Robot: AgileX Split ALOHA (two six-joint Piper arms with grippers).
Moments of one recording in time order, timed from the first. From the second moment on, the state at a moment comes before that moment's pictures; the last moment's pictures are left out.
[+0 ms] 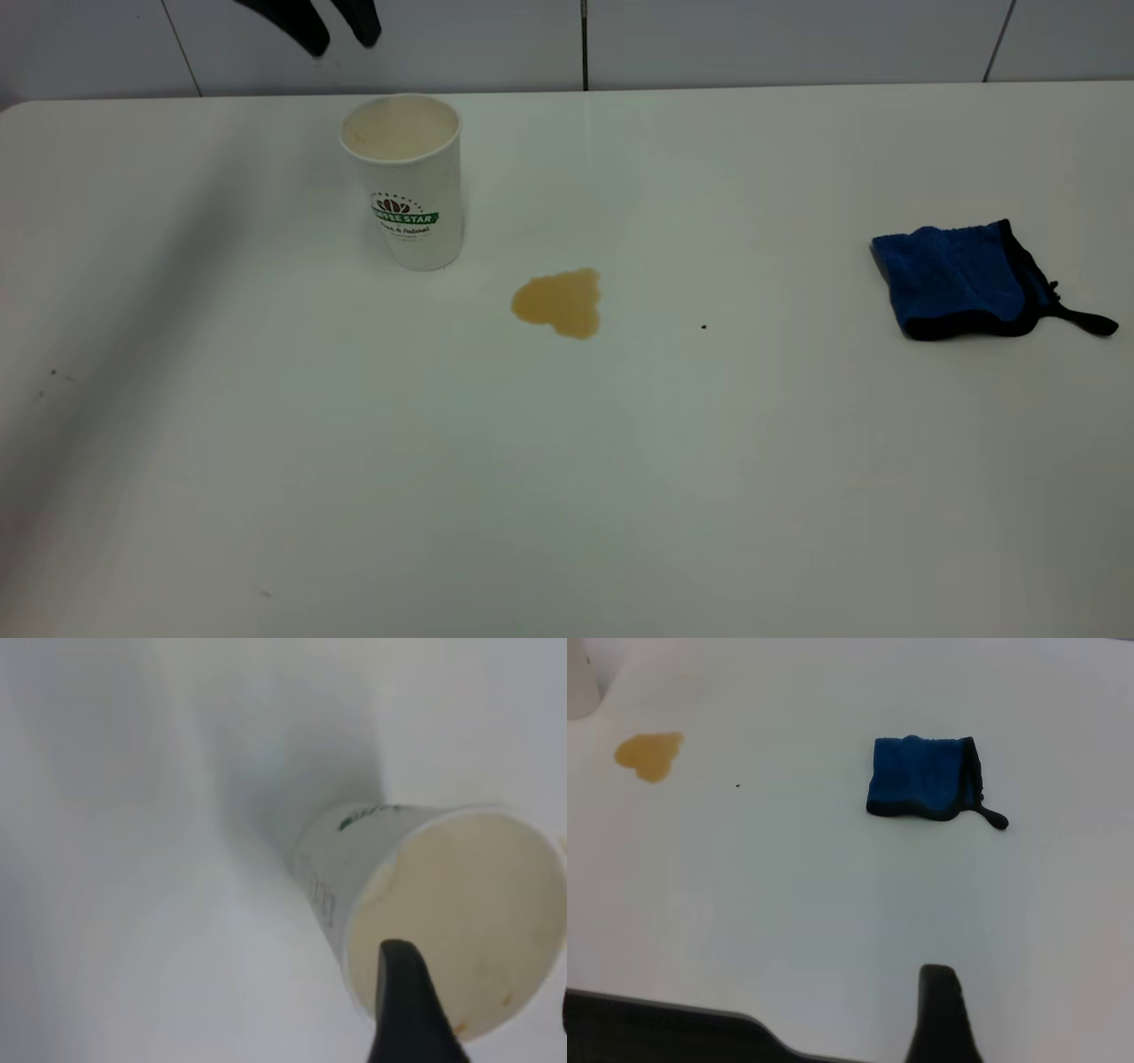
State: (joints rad) left arm -0.16 2.53 -2.41 -0.28 1.17 0.07; right arm 0.00 -0.02 -0.47 0.05 1.12 -0.07
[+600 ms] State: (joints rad) left arm -0.16 2.14 -2.36 -0.07 1.17 0.05; right arm 0.00 -0.02 -0.47 0.05 1.12 -0.07
